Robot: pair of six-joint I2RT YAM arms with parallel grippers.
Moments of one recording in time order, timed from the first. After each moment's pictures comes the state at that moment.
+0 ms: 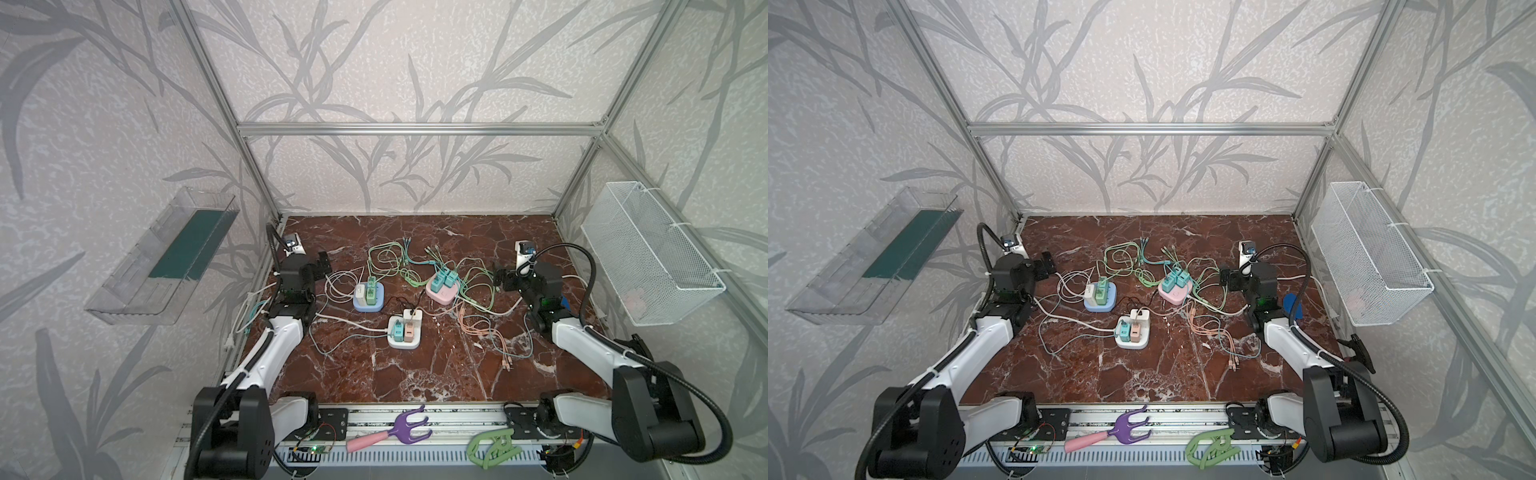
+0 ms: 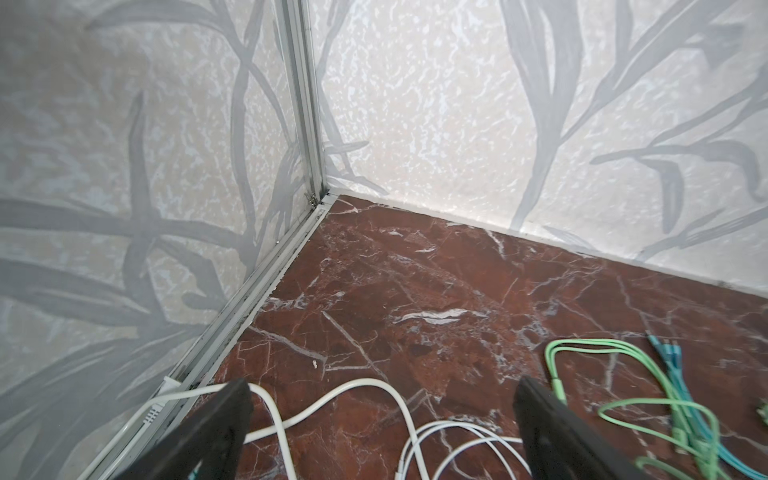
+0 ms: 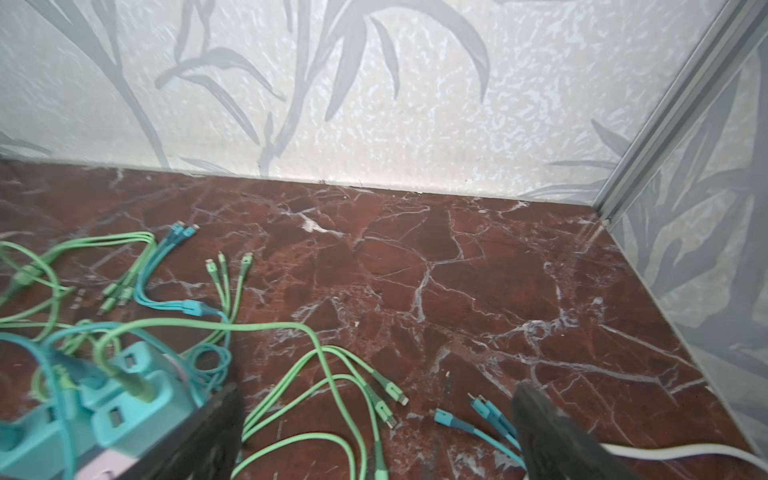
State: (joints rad) left arm -0.01 1.11 0.67 0.14 -0.28 -0.18; right arm 0.12 1.21 0.54 0.36 -0.04 0.06
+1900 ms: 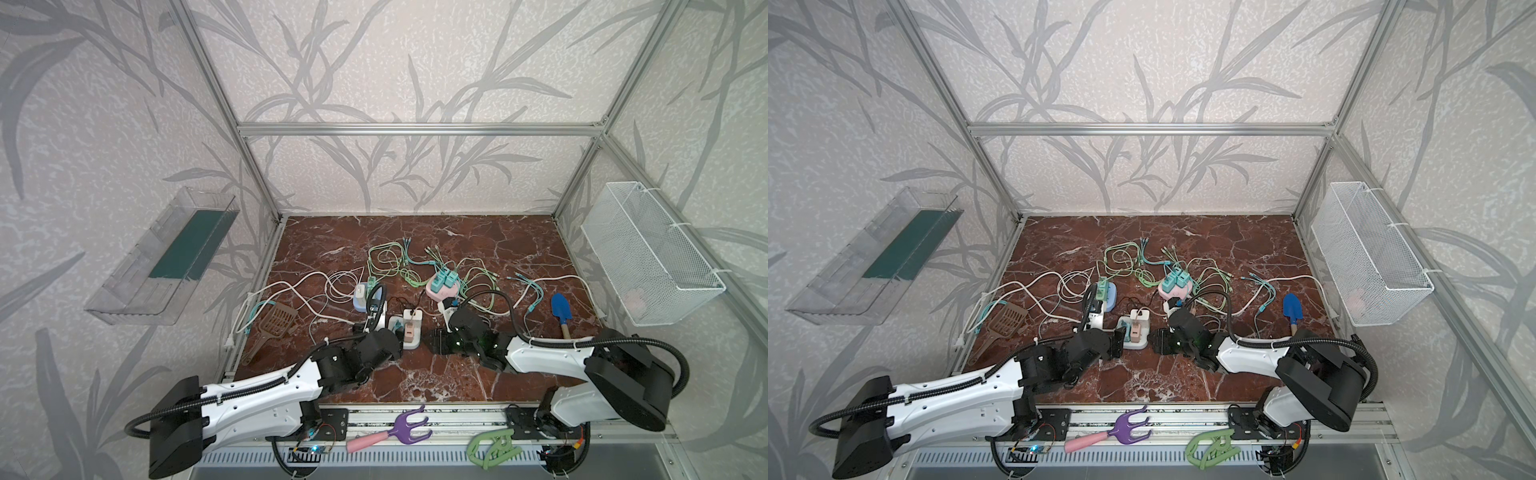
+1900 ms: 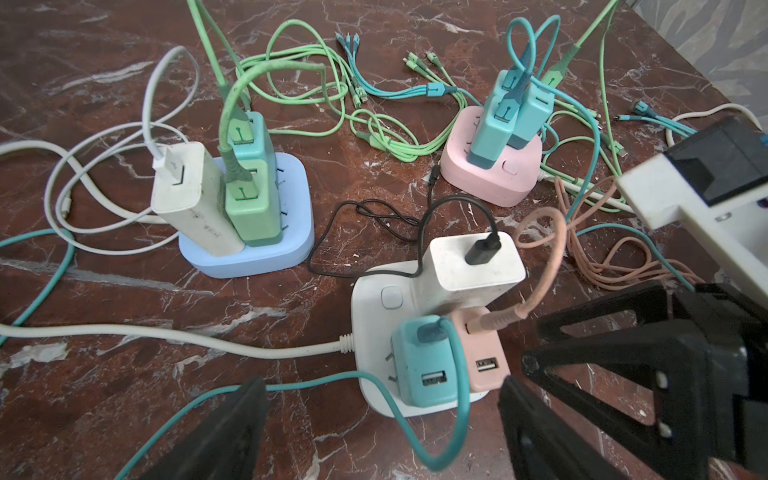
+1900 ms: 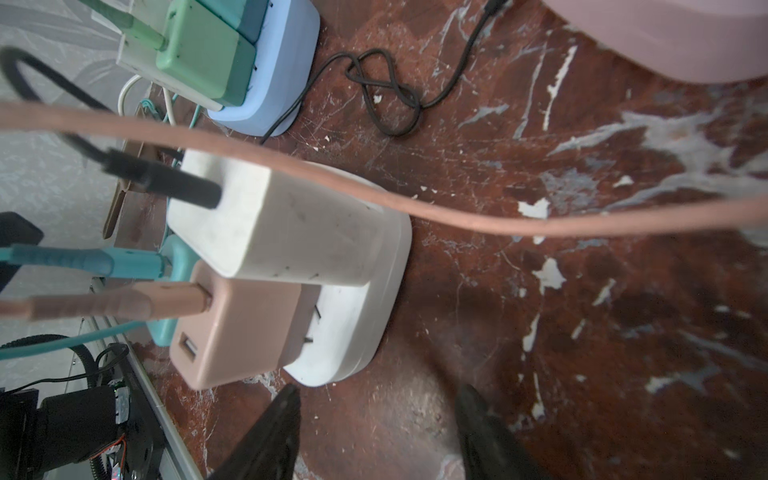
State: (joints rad) left arm -1.06 0.98 0.53 -0.32 -0.58 -0.69; right arm 0.90 1.44 0.50 0.23 -0.11 0.80
